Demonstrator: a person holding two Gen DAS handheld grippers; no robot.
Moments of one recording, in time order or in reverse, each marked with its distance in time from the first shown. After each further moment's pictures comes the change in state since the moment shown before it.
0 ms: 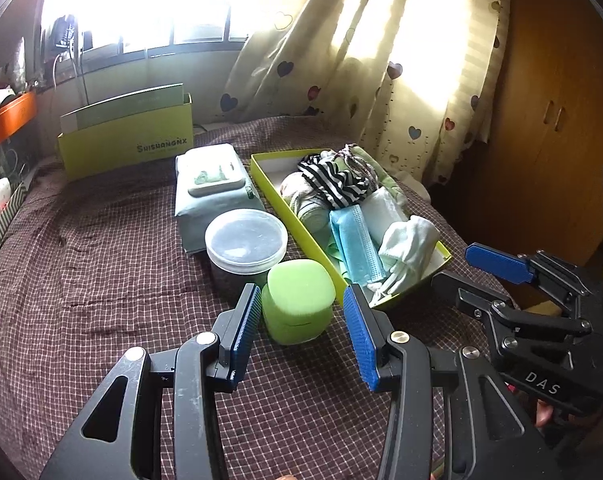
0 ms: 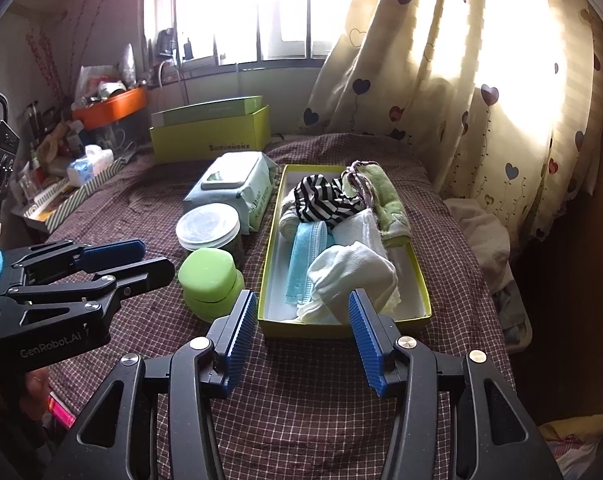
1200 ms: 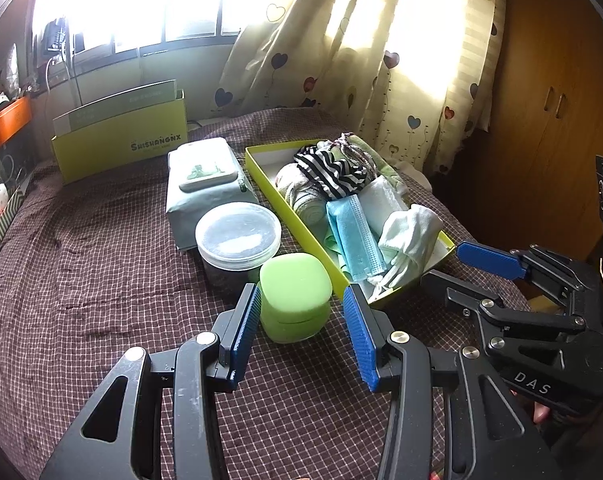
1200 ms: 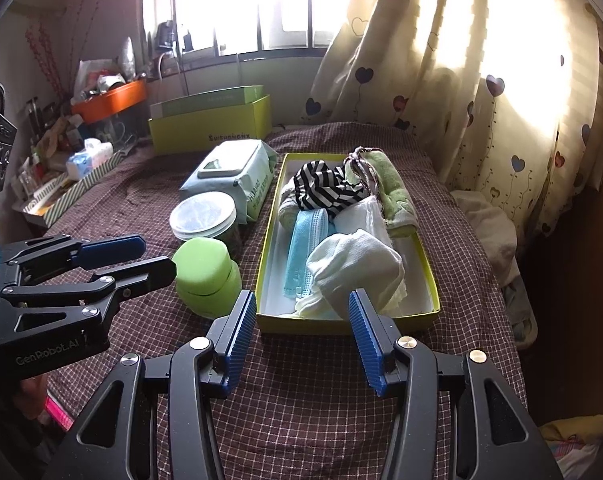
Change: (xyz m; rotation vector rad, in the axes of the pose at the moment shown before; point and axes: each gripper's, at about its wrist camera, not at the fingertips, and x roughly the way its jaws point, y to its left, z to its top) left arm 0.009 -0.006 -0.002 0.023 0.022 0.009; right arm 0.013 -0.005 -0.005 0.002 0.022 0.011
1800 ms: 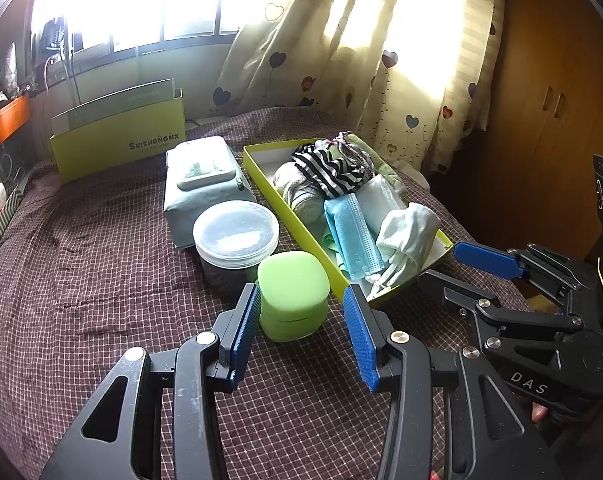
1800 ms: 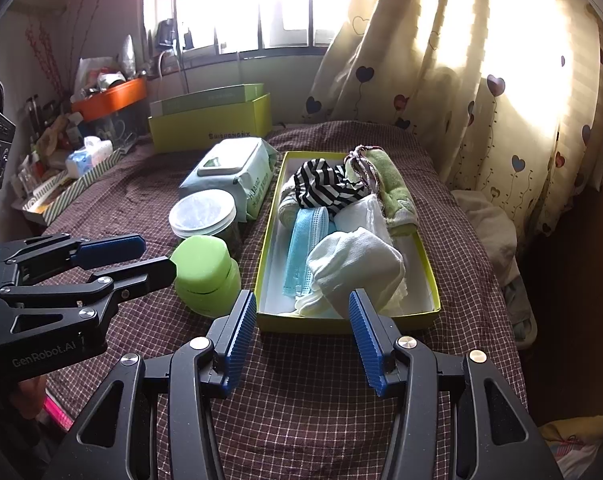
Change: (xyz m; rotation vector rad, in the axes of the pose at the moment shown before) left arm 0.000 0.000 0.000 -0.001 0.004 -0.009; right arm 0.001 0.000 0.000 -0.002 0.002 0.000
